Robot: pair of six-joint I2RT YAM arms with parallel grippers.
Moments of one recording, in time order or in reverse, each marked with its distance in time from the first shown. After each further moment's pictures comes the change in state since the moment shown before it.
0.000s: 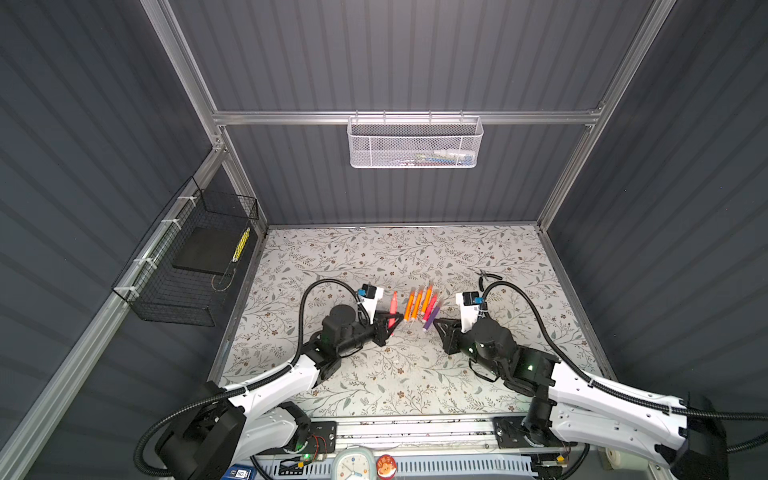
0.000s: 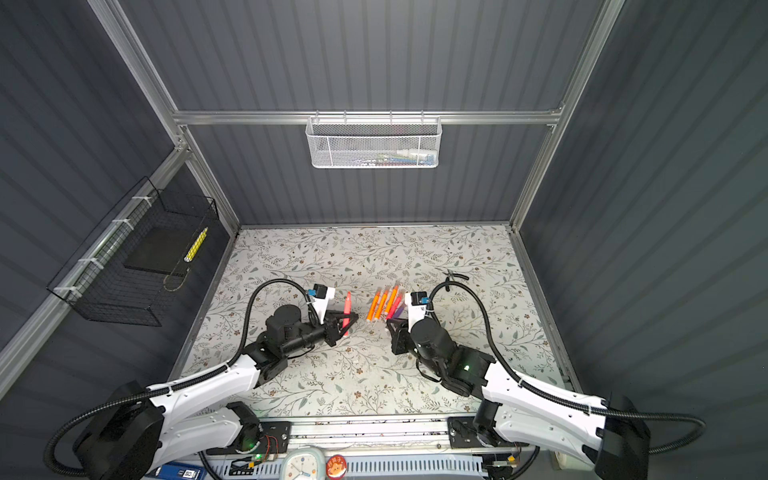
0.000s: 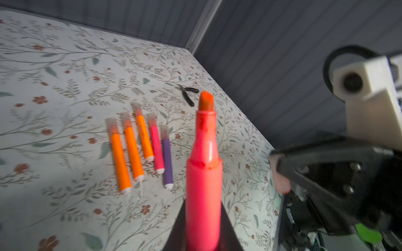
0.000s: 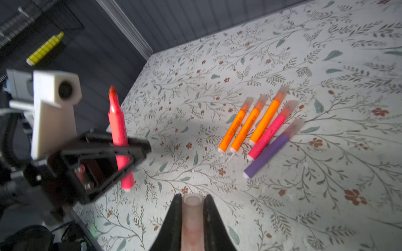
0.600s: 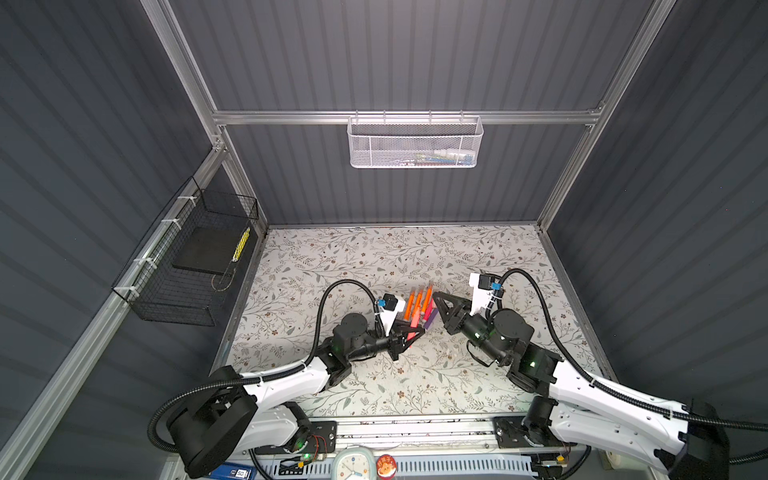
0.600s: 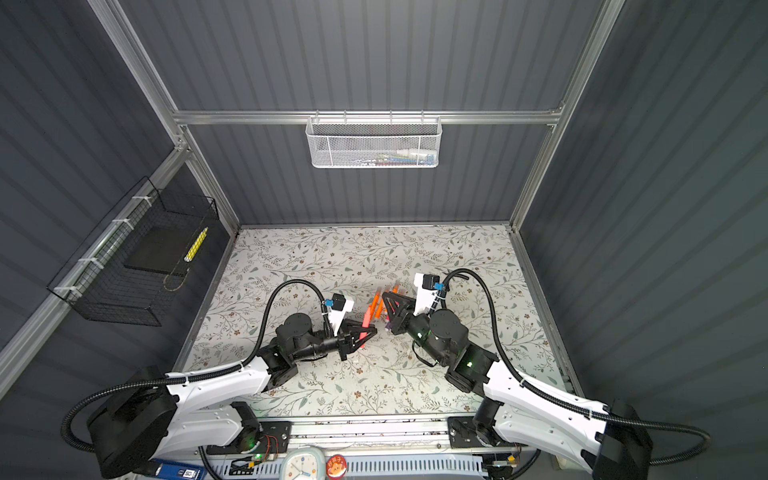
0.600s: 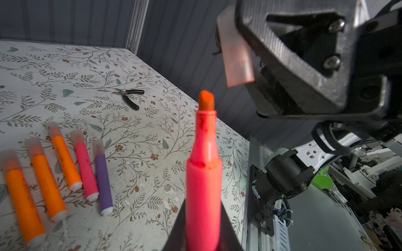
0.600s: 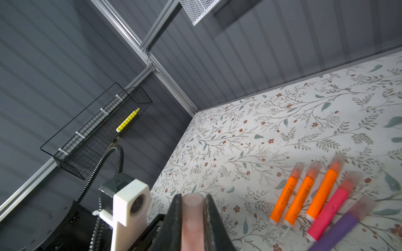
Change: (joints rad) left arm -0.123 0.073 -0.006 0.193 0.076 0.040; right arm -0.050 -0.006 -0.016 0.374 -0.075 -0.005
